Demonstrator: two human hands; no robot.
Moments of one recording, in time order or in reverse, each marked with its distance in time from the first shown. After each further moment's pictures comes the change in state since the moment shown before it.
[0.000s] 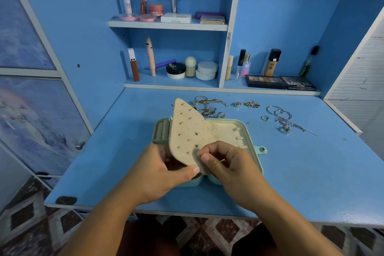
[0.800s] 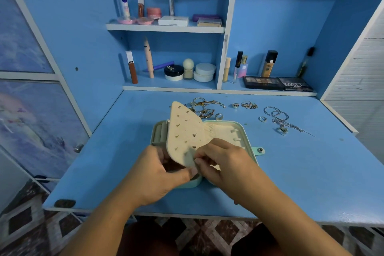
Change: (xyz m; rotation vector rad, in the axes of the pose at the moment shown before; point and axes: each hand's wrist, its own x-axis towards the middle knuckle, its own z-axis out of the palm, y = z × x) left_hand -0.001 0.000 0.000 0.050 0.021 -0.027; right_hand 0.011 -0.003 -0.005 -0.655 0.024 -0.464
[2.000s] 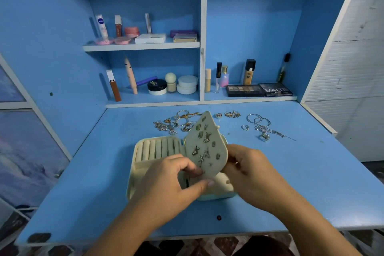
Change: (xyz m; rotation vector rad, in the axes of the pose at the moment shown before) left_hand 0.017 0.023 0.048 0.591 0.138 0.171; right_hand -0.020 0.027 -0.054 0.189 -0.020 0.408
